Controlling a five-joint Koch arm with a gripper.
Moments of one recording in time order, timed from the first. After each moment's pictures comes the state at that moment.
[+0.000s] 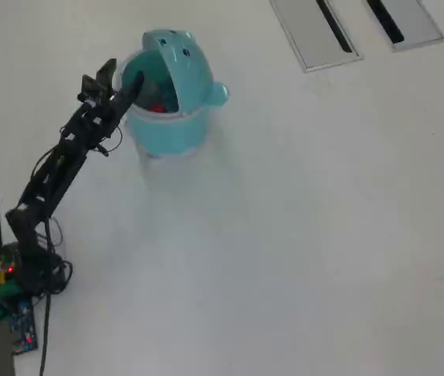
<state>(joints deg) -41.4 84.4 69.3 6.4 -86.0</state>
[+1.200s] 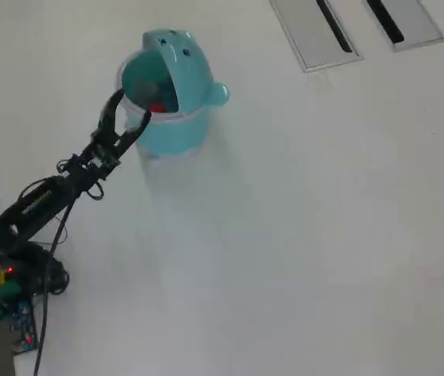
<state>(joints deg) -27.0 106.8 101.6 -16.2 -47.7</state>
